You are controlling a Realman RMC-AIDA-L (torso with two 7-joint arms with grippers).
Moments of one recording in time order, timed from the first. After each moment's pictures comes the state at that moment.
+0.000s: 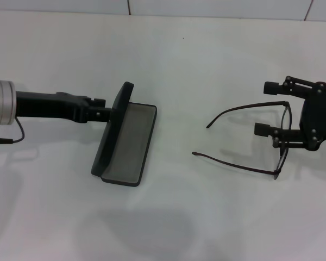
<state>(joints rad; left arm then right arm) -0.90 -2.09 2.85 -0.78 -0.11 1.71 -1.60 0.46 1.98 -0.98 -0.61 -1.58 -1.63 0.99</state>
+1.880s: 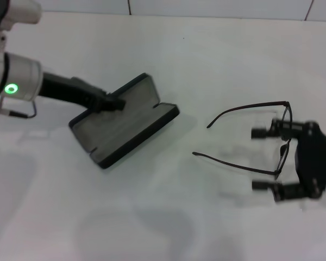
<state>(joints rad) -1.05 -2.08 2.85 -0.70 0.08 1.54 -1.57 0.45 1.99 -1.00 -0.61 -1.69 -1.78 0.88</state>
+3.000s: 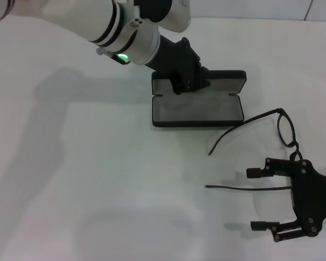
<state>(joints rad) -1.33 -2.09 2.85 -0.27 0.24 1.08 -1.08 0.41 2.01 -0.99 -0.56 -1.81 -1.79 0.77</state>
